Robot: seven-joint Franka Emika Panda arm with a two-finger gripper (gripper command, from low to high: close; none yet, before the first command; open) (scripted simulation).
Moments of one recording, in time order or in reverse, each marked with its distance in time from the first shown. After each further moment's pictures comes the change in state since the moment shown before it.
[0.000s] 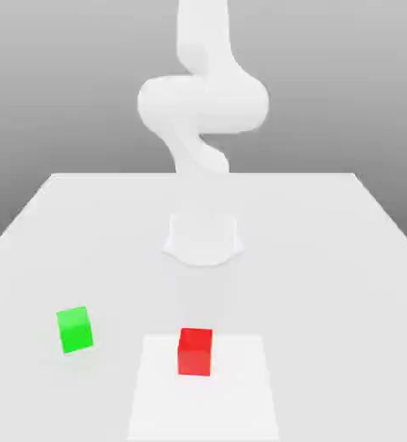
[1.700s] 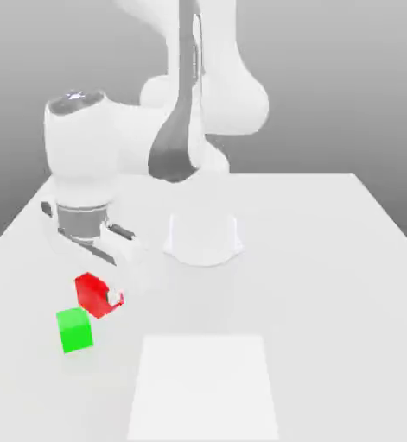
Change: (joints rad) arm -0.379 0.580 -0.223 -0.468 -0.071 0.332 0.416
